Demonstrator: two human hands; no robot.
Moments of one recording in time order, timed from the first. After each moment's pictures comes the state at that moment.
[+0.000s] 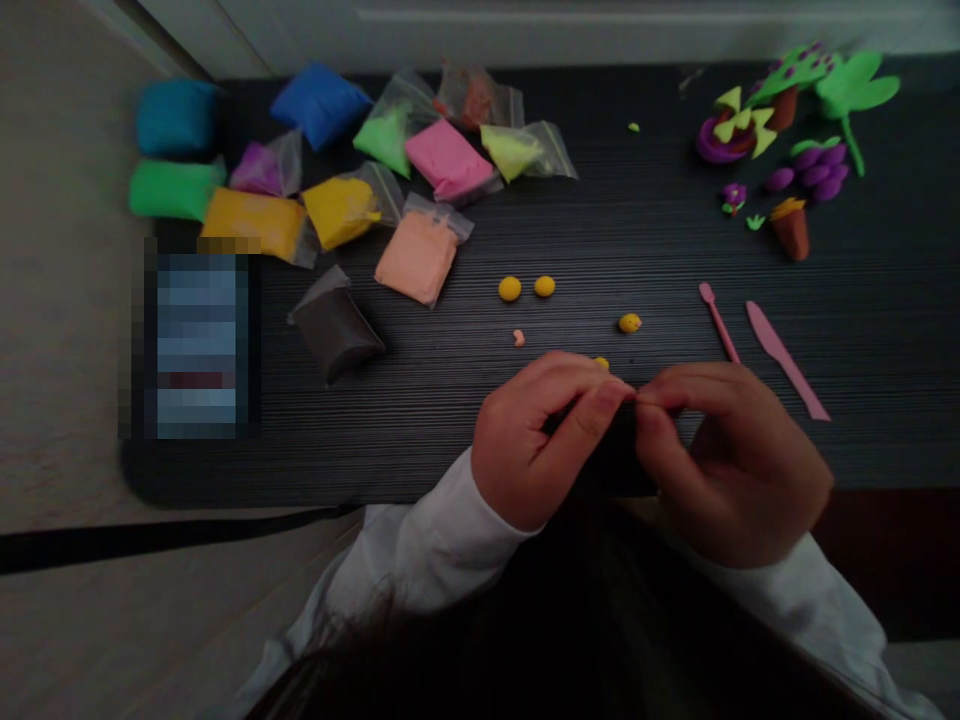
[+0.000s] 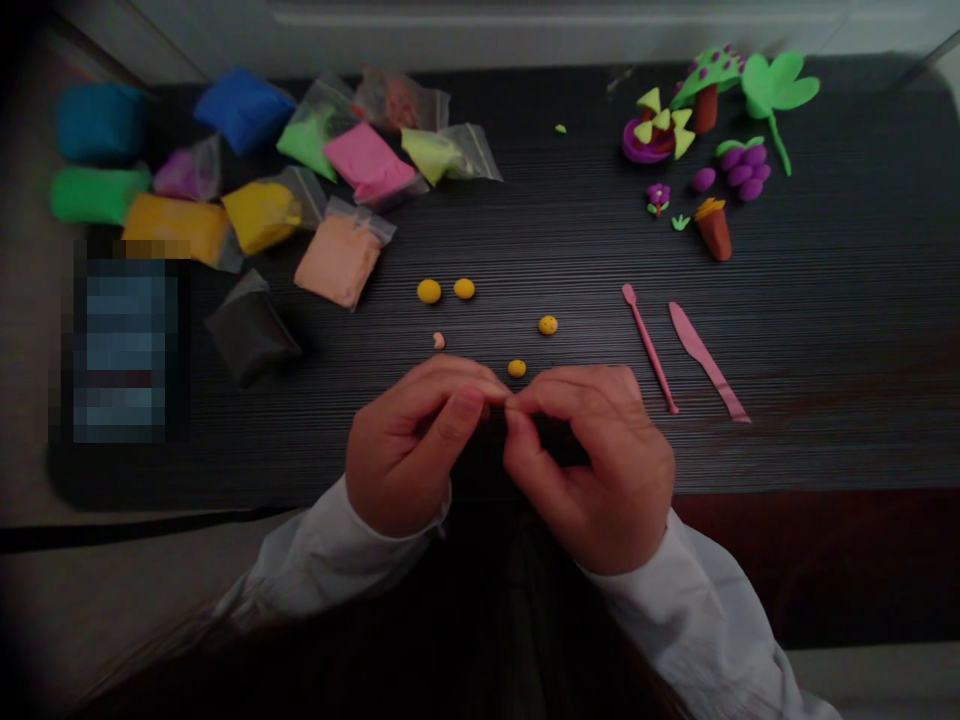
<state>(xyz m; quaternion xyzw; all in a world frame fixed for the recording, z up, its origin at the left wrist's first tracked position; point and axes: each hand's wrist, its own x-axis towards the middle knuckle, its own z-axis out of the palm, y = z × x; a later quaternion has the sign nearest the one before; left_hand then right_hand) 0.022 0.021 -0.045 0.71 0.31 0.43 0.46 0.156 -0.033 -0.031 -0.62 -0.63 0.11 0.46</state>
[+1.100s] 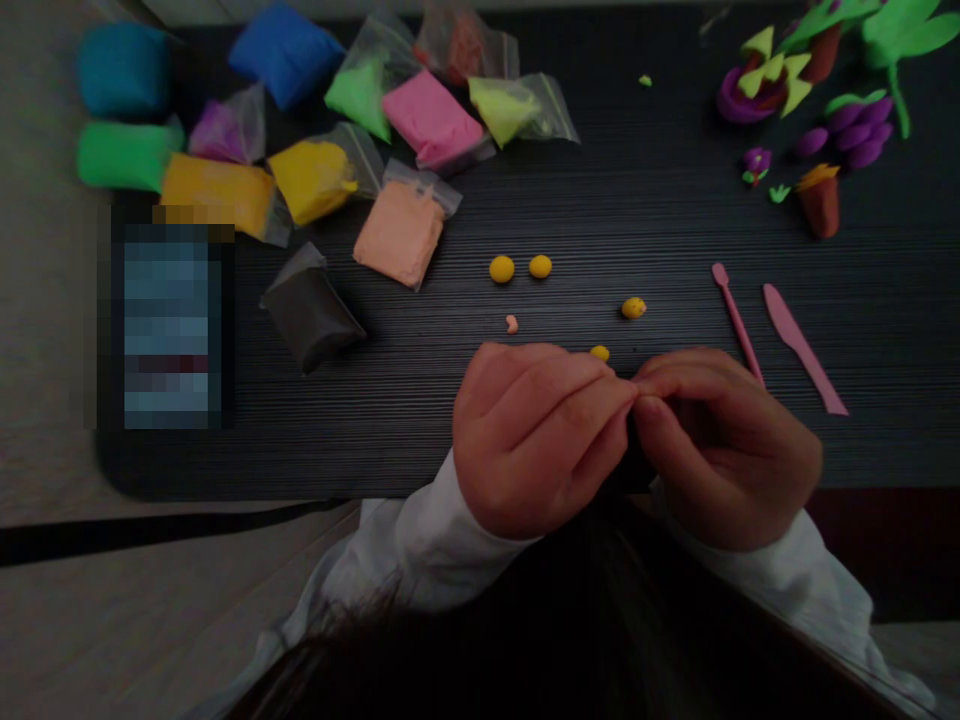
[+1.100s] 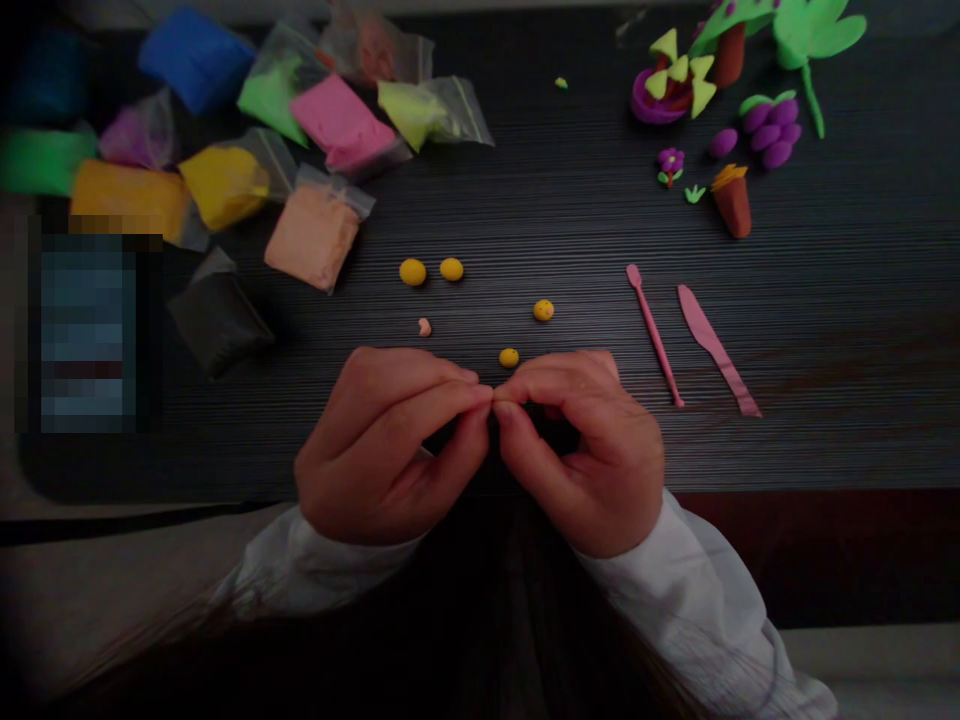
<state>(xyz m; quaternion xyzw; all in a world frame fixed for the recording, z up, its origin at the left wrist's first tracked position) 0.021 0.020 -0.049 0.81 0.30 0.48 0.19 0.159 -0.030 -0.043 -0.58 -0.60 0.20 0.51</state>
